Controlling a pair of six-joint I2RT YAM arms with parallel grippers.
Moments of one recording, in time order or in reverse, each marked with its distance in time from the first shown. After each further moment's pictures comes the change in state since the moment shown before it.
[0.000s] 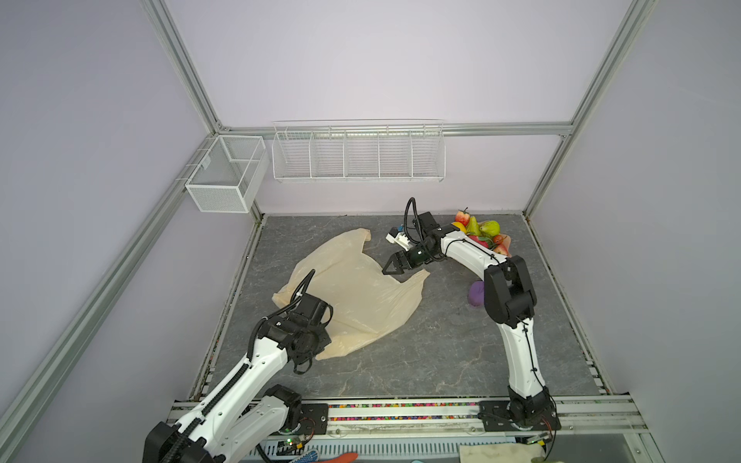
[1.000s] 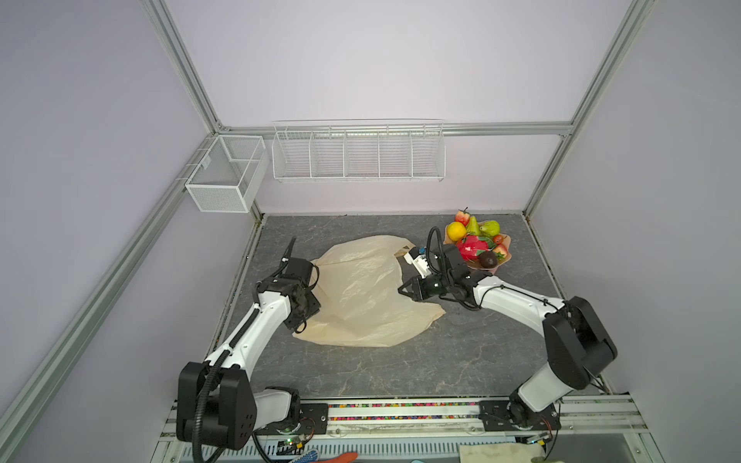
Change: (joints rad) left arm 0.286 0.383 0.333 0.048 -0.044 0.184; right arm 0.142 -0.645 -0.855 0.612 0.200 0.453
